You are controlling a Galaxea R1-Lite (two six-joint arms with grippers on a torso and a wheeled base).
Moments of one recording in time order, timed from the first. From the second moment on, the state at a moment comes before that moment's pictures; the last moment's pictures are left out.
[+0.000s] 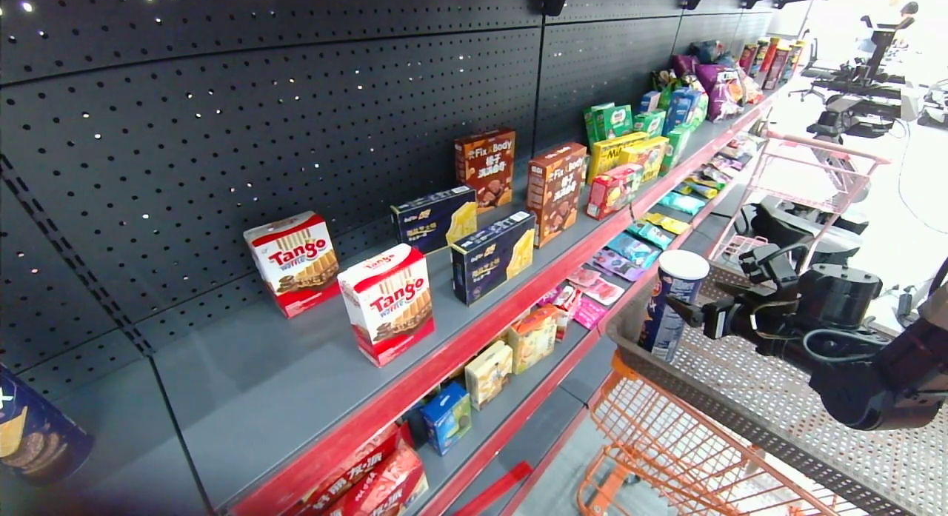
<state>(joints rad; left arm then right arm) 0.00 0.01 0.00 0.00 0.03 -0.02 0.00 2.10 -0.77 -1.23 0.31 -0.12</state>
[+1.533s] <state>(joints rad) 0.00 0.01 0.00 0.00 0.03 -0.02 0.03 2.36 -1.09 -1.25 0.45 -0.10</state>
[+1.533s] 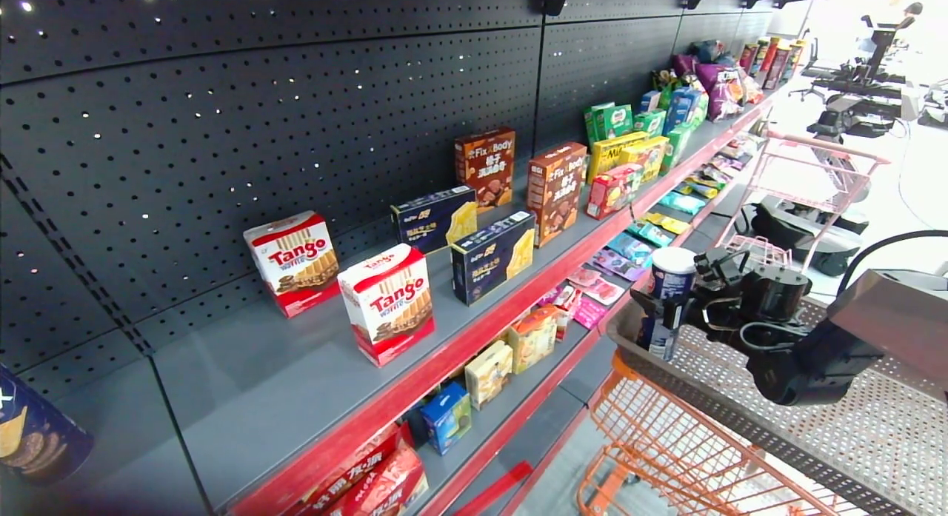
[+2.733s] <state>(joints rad) 0.00 0.01 0.00 0.00 0.03 -0.02 0.14 1.56 -0.58 -0.89 0.04 -0.02</state>
